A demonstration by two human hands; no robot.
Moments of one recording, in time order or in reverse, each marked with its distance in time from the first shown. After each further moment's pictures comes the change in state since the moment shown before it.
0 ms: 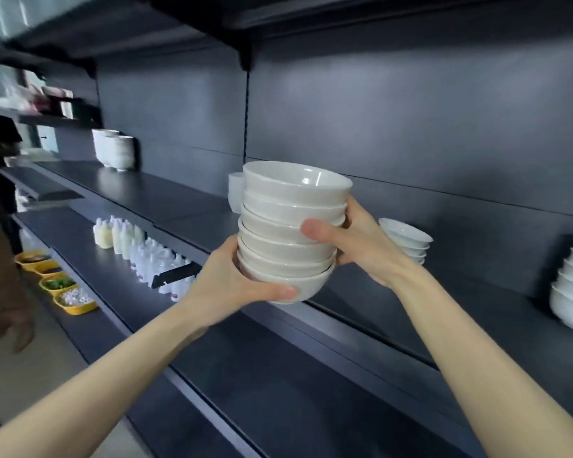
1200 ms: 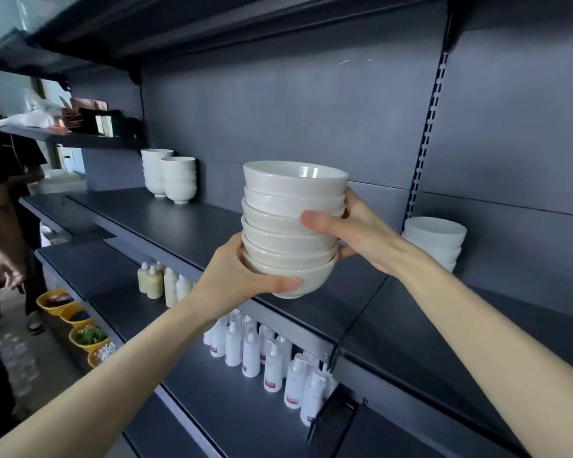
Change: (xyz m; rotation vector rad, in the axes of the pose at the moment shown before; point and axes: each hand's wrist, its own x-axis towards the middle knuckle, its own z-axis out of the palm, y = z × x) left_hand 0.322 -0.214 -0.444 0.010 0.045 0.008; right_hand 0.503 0.122 0.284 -0.073 0.075 0.111
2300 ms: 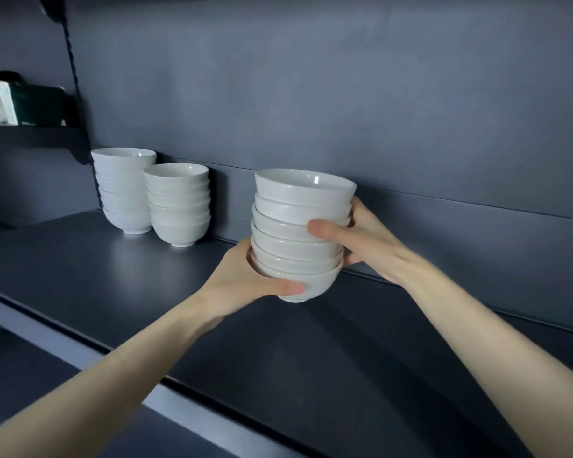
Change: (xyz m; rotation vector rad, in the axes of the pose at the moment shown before) left_hand 0.381 -0.213 -0.272 -0.095 -0.363 0.002; right_hand 0.415 0.095 0.193 -0.038 0.207 0.136
